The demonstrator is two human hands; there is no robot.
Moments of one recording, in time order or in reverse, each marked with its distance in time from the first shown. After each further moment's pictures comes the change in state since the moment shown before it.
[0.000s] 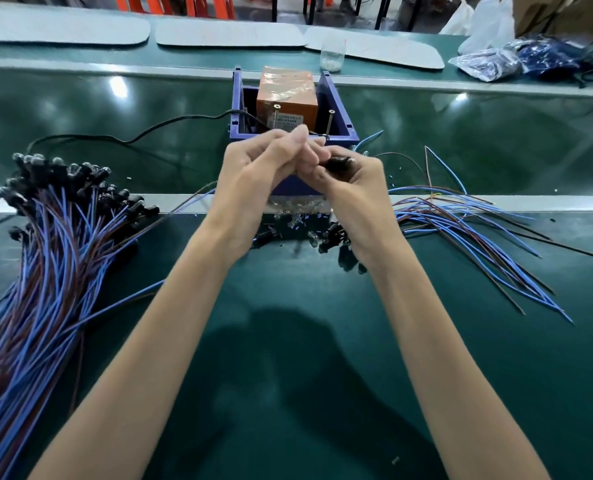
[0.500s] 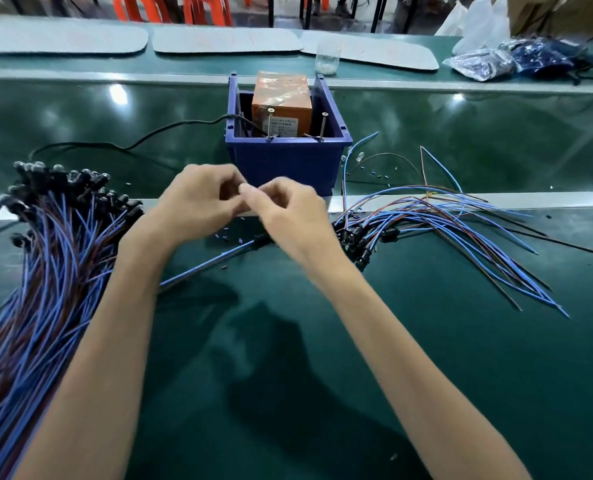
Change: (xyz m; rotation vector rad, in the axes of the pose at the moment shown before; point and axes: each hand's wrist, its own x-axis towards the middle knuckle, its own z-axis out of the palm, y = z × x) left_hand 0.002 -0.009 -0.065 1.032 -0.156 -0.136; right_hand -0.014 0.010 0.047 -0.353 -0.089 0.154
